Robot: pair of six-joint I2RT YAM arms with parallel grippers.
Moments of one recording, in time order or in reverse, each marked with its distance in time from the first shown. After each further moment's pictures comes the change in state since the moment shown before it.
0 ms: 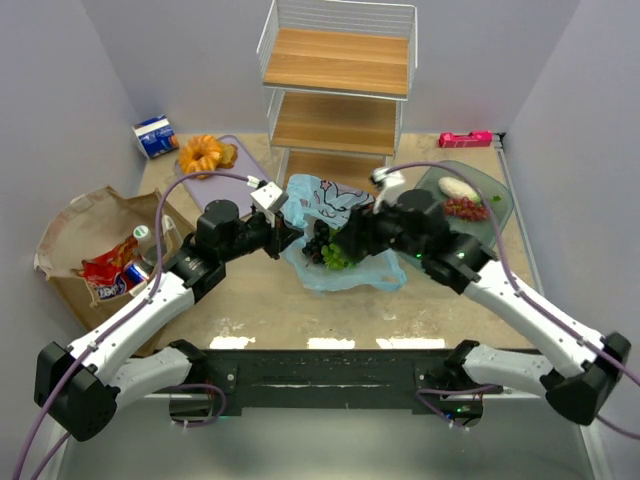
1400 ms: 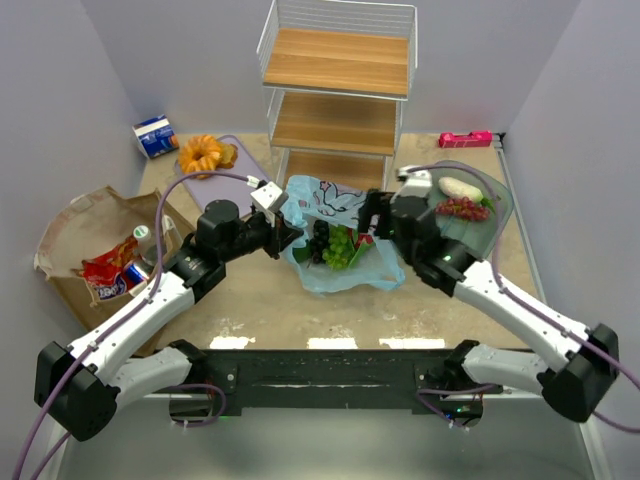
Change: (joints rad) left arm 0.000 0.001 0.000 0.000 -0.008 0.000; right arm 0.080 0.076 -0.130 0.203 0.559 0.068
